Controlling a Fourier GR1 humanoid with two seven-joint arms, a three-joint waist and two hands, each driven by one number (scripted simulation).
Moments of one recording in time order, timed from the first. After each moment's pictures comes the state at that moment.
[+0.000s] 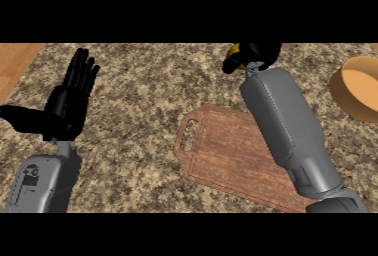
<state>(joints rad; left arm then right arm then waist) -0.34 0.16 0.06 -1.51 0.11 0.08 0.04 -1.04 -0.04 -0.04 -0.85 1.26 -0.07 0.68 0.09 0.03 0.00</state>
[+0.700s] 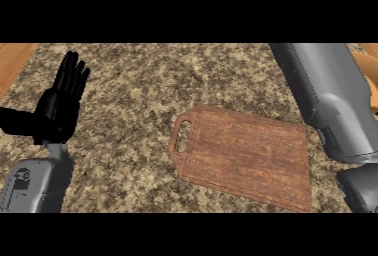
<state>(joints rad) -0.31 0.18 0.09 -1.52 0.12 0.08 0.05 -1.31 -0.21 -0.10 -0.63 1.56 -0.27 1.03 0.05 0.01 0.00</state>
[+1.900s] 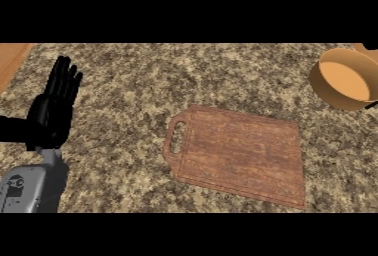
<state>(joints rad) -0.28 0.18 0.12 -1.55 0.12 0.08 0.05 -0.94 -0.54 -0.31 -0.72 1.31 -0.37 0.69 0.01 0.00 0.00</state>
